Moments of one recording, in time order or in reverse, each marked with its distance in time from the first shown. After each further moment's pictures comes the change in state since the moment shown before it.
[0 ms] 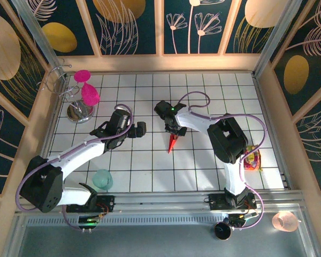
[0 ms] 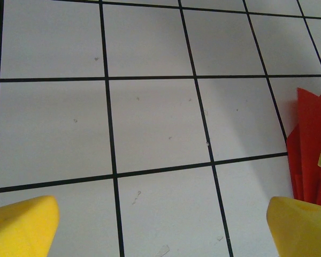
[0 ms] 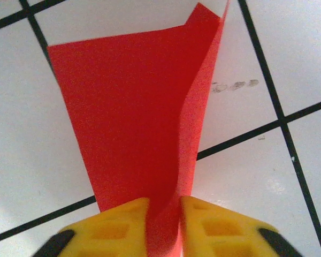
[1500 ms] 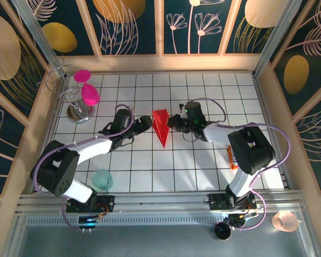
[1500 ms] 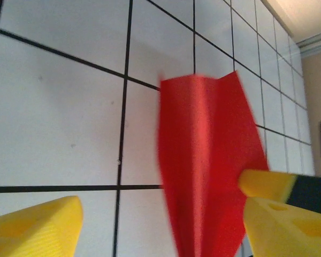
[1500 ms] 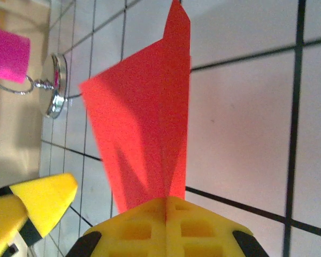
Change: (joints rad) left arm 0.022 0.189 -0.064 0.415 0.258 -0.444; right arm -0.230 -0.275 -0.613 1.107 -0.754 -0.244
